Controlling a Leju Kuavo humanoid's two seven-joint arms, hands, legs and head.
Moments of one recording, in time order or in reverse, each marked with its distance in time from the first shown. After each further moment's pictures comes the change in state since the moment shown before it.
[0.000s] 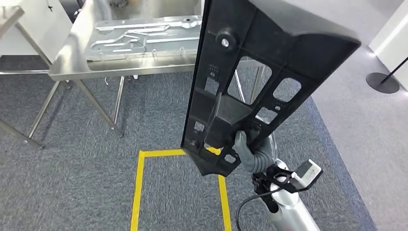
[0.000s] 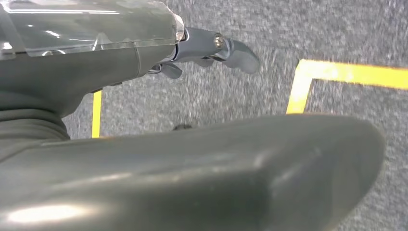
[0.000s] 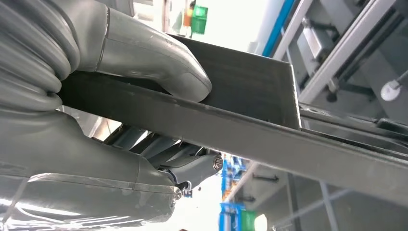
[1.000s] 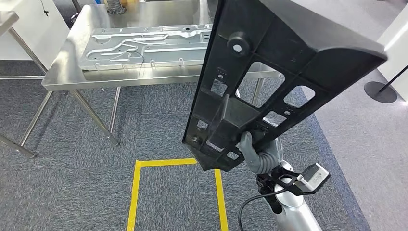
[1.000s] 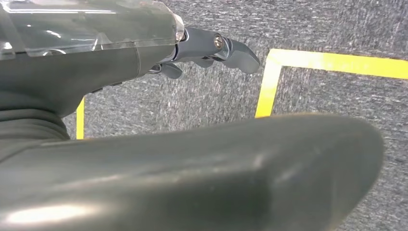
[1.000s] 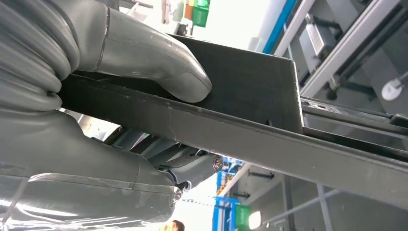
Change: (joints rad) left arm -0.005 -0.005 0.012 0.000 -0.013 -0.003 -0.002; right arm 0.025 0.000 -0.044 -0.025 0.002 0.005 -0.003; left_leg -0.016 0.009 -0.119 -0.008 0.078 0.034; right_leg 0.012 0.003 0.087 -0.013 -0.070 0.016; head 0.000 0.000
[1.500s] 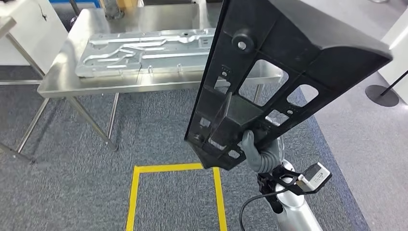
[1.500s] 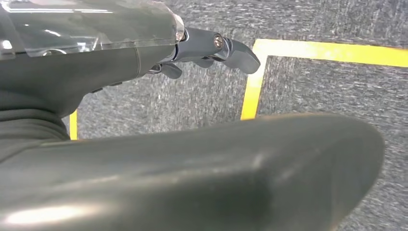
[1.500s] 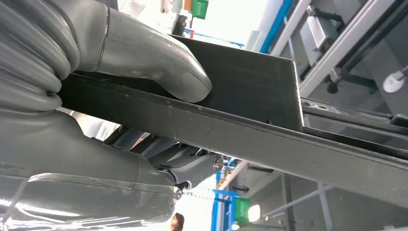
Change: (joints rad) left arm 0.000 -0.001 0.004 0.000 -0.008 -0.002 0.000; right arm -0.003 0.000 -0.003 -0.001 -0.001 -0.002 0.000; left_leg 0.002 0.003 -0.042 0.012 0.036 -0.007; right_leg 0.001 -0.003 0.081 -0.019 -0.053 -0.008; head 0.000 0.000
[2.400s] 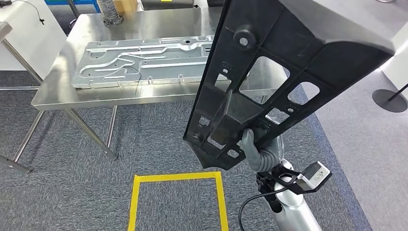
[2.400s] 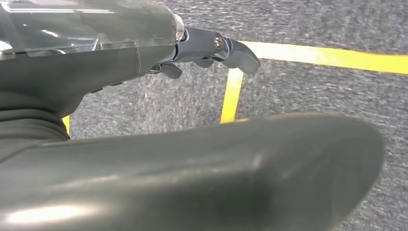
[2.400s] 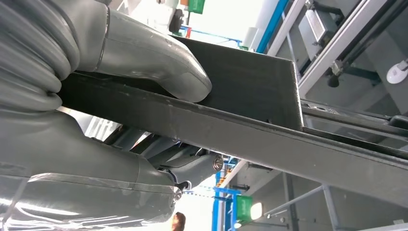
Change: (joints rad) left arm 0.006 0.000 0.014 0.001 -0.011 0.004 -0.003; right arm -0.003 0.011 0.000 0.001 -0.005 0.000 0.000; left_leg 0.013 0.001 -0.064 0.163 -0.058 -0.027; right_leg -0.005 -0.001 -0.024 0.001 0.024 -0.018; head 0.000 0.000
